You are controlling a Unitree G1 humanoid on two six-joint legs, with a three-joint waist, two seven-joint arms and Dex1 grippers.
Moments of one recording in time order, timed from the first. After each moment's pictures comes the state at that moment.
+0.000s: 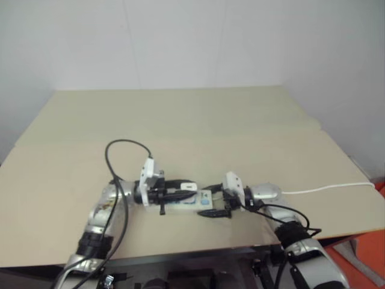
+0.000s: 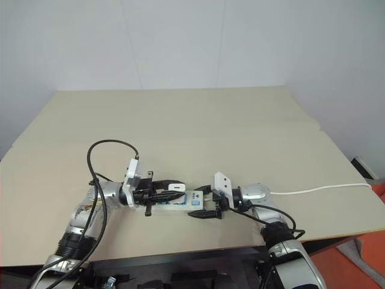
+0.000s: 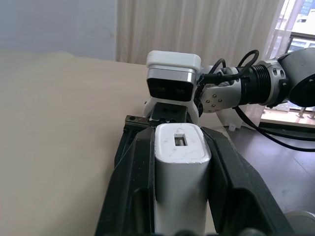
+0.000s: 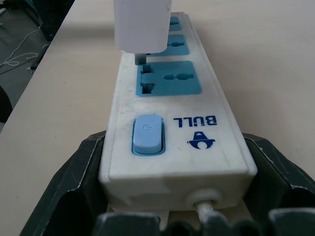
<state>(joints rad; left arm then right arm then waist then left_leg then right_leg) -0.42 0.41 -0.07 0.10 -0.47 0.21 -1.31 -0.58 -0.34 0.21 0.55 0.18 -0.15 1.35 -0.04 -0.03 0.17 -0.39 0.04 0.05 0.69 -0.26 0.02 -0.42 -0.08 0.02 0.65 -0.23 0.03</state>
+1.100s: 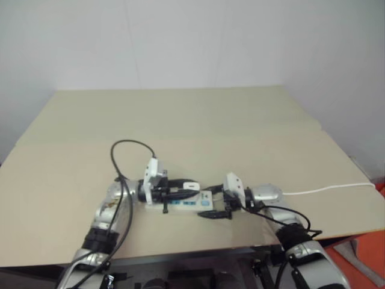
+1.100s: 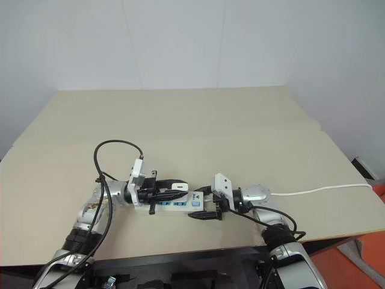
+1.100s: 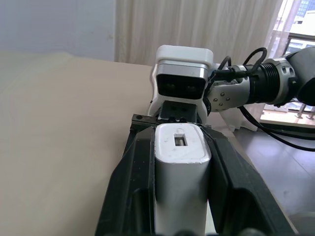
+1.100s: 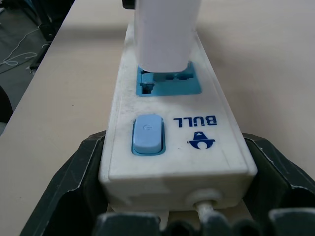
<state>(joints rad) -0.47 0.39 -0.09 0.21 -0.46 0.15 -1.34 -0.56 -0.35 0.21 0.52 0.18 -0.13 1.34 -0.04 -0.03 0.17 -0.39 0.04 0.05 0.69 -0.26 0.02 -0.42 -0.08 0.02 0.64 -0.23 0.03</state>
